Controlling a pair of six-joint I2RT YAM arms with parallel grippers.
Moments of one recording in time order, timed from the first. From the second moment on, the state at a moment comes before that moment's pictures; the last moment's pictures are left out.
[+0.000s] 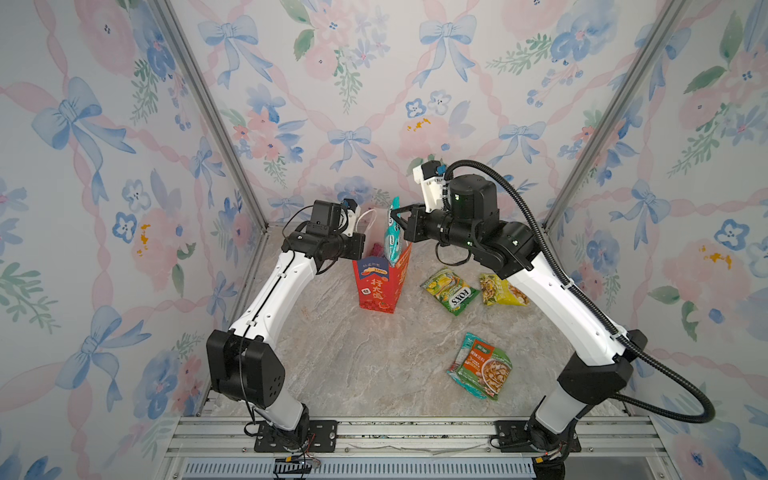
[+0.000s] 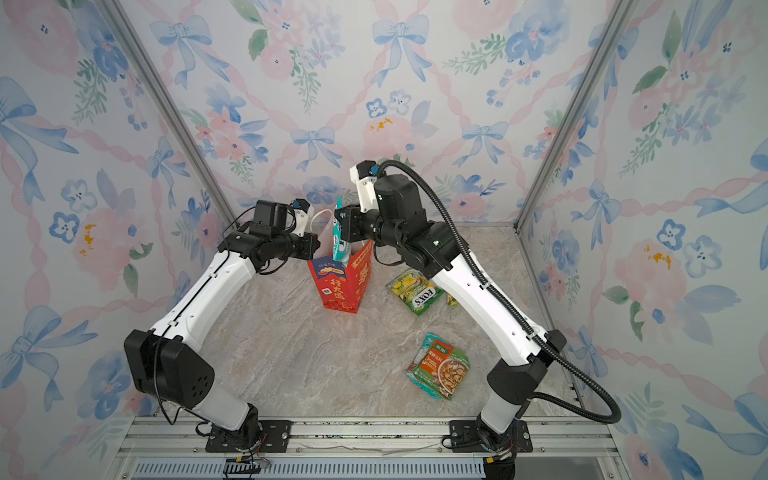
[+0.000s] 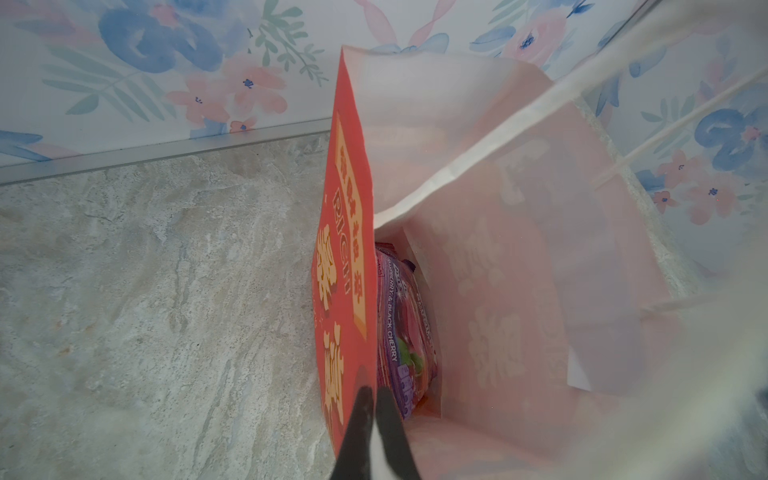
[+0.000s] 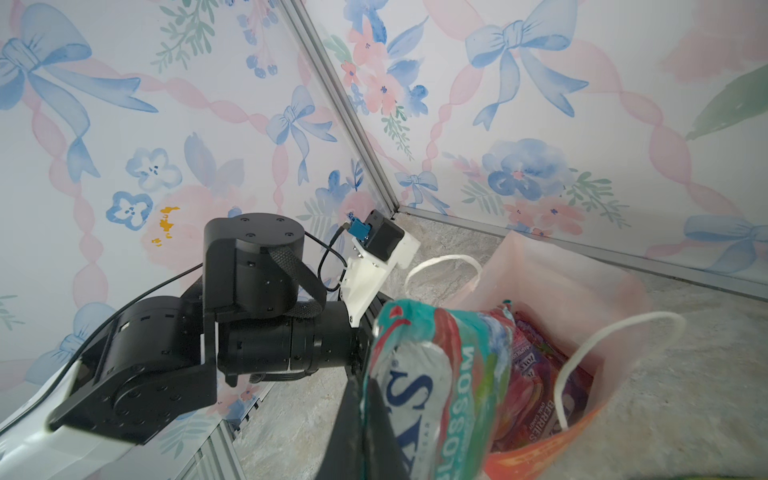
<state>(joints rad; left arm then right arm) -0.27 1.59 1.56 -0.70 0.22 -0.08 0.79 1.73 2.13 -0.66 -0.10 0.43</state>
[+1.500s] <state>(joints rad) -0.27 1.59 1.56 -0.70 0.23 -0.08 0.66 1.84 2.04 -0.72 0.05 0.36</state>
